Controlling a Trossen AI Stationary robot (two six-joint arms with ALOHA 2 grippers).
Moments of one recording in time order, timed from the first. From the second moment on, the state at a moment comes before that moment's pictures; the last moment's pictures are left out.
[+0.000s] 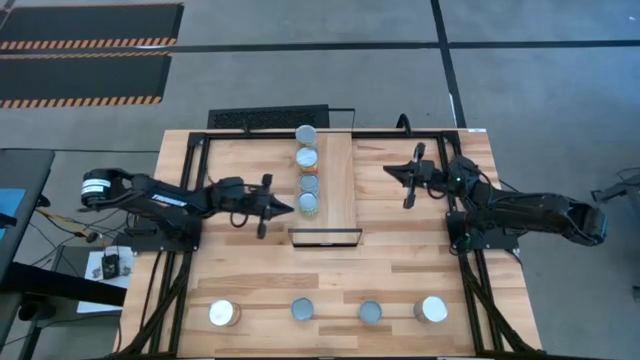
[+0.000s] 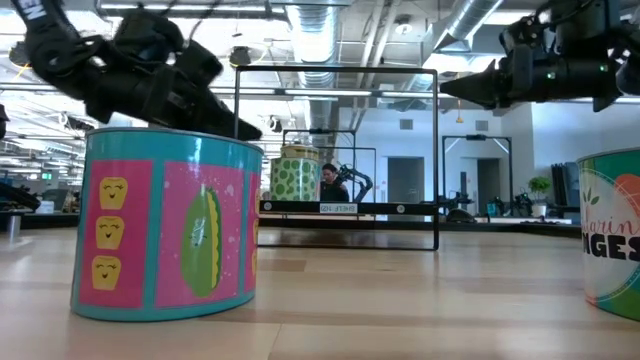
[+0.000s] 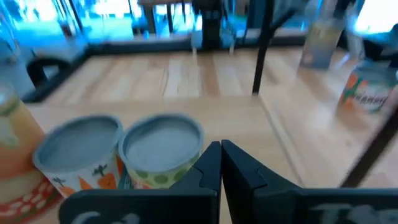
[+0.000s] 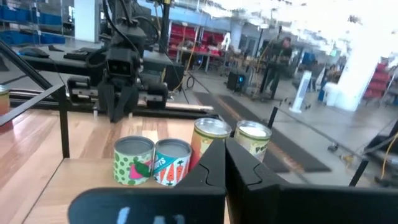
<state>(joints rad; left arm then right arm) 0.21 1.31 0.28 0.78 0.23 0.10 -0.50 0.75 0.20 0.63 -0.24 -0.16</state>
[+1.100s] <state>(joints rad) 0.19 1.25 0.11 1.07 0.26 -0.02 0.71 1.34 0.88 -0.33 0.66 0.59</state>
